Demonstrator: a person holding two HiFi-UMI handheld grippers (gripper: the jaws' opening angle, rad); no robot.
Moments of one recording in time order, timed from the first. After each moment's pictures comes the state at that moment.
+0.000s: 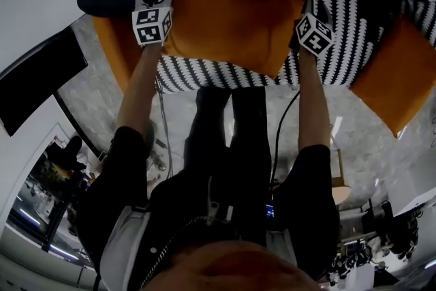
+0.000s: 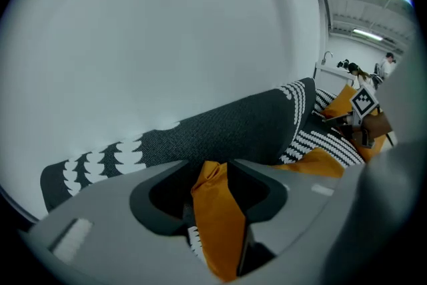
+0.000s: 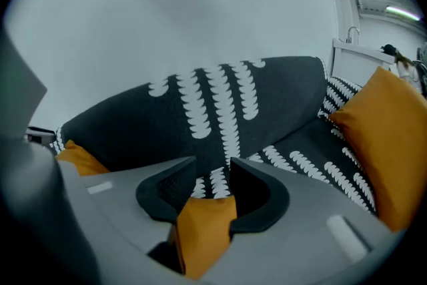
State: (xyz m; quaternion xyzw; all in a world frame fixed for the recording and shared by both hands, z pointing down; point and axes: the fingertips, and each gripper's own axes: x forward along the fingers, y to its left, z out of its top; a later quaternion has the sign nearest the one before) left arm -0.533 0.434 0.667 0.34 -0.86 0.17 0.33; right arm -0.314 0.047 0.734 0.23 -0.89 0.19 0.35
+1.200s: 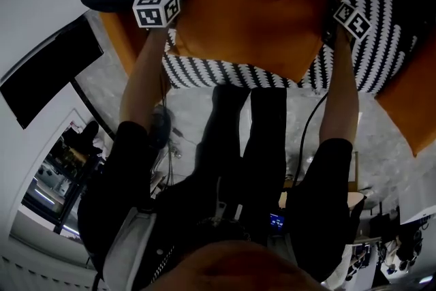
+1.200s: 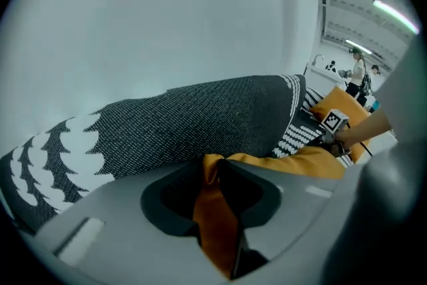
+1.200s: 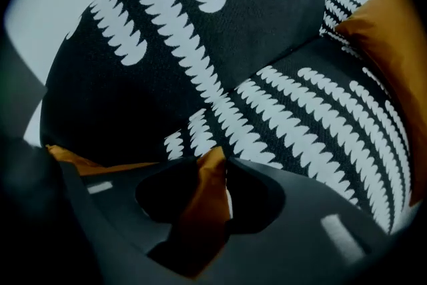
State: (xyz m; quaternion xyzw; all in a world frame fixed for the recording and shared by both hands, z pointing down) left arm -0.545 0.403 0.714 0.41 -0.82 0.15 0.37; right arm -0.282 0.022 0.883 0.21 -0.78 0.34 0.48
